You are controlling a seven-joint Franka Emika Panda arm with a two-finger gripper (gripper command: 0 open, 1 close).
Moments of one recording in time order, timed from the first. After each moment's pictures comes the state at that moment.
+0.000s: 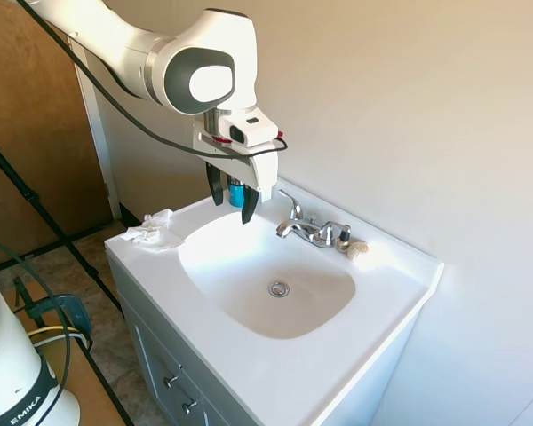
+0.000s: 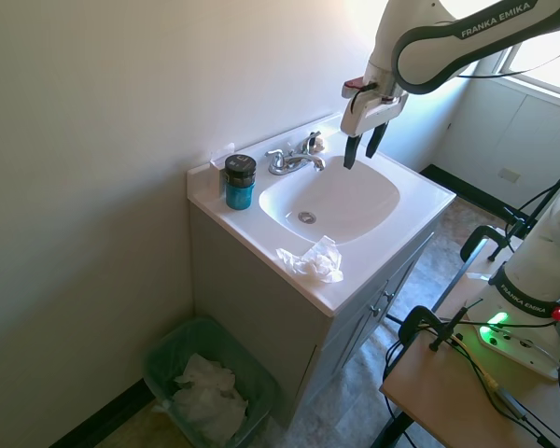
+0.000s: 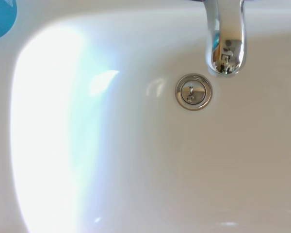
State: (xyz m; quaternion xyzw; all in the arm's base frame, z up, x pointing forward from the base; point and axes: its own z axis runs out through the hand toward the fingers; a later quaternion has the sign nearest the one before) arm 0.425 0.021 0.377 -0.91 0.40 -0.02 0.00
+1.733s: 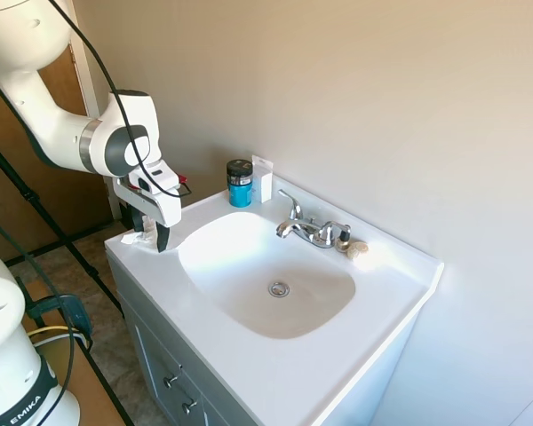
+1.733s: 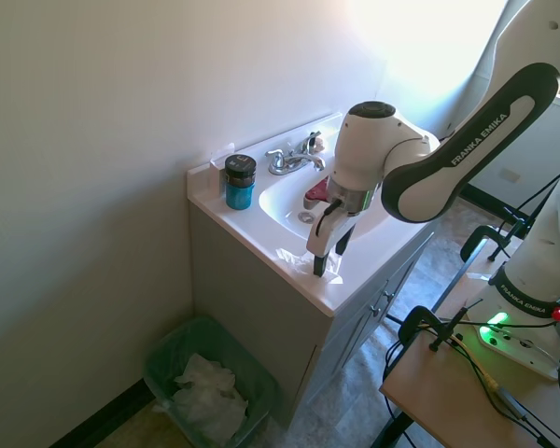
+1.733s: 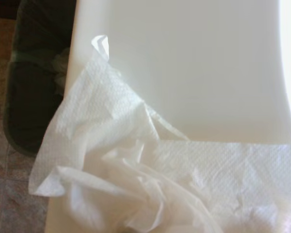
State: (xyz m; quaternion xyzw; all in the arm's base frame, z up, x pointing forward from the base) arm 0.345 0.213 0.233 -0.94 0.34 0.00 0.00
